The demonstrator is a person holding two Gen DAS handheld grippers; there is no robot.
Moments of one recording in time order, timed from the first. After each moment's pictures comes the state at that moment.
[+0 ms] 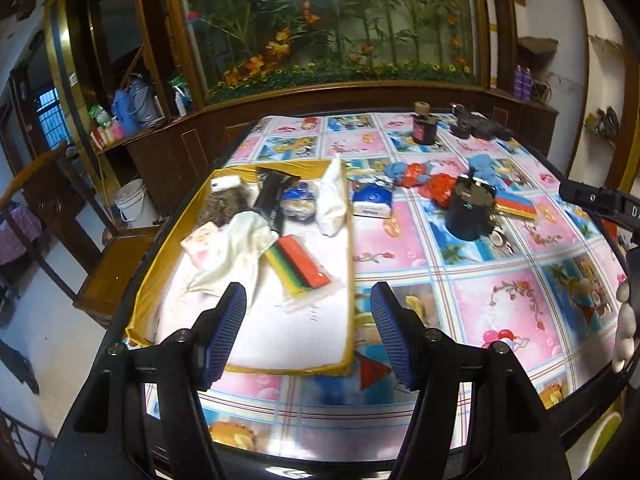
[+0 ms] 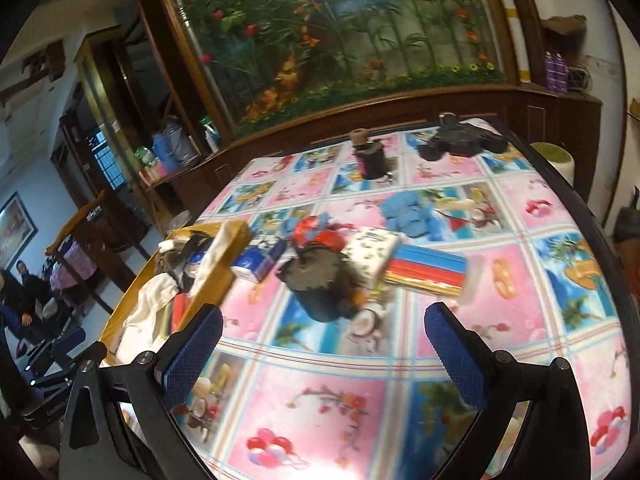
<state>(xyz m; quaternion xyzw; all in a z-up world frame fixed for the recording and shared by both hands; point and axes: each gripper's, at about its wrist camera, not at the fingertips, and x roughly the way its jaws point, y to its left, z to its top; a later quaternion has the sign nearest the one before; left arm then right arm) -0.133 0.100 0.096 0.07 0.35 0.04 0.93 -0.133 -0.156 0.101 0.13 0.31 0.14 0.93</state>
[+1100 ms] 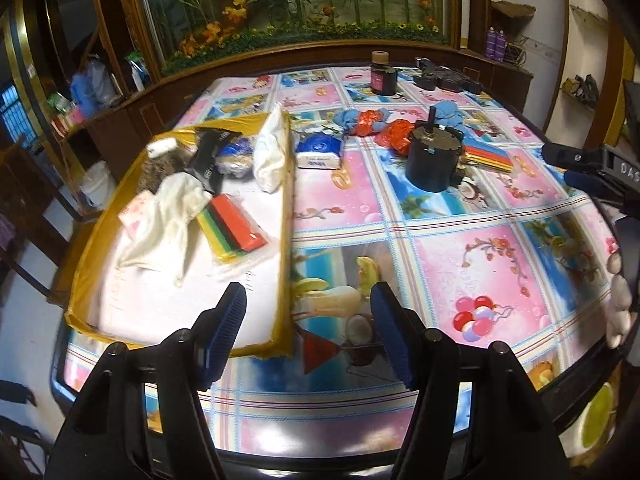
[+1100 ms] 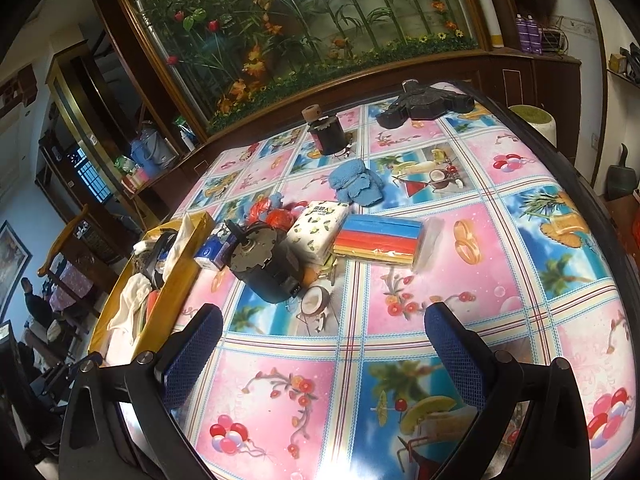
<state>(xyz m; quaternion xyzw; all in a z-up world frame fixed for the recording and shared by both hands) -0.117 0.073 0.061 0.05 0.42 -0.03 0.90 -0.106 -0.191 0.073 0.17 0.35 0.12 0.91</state>
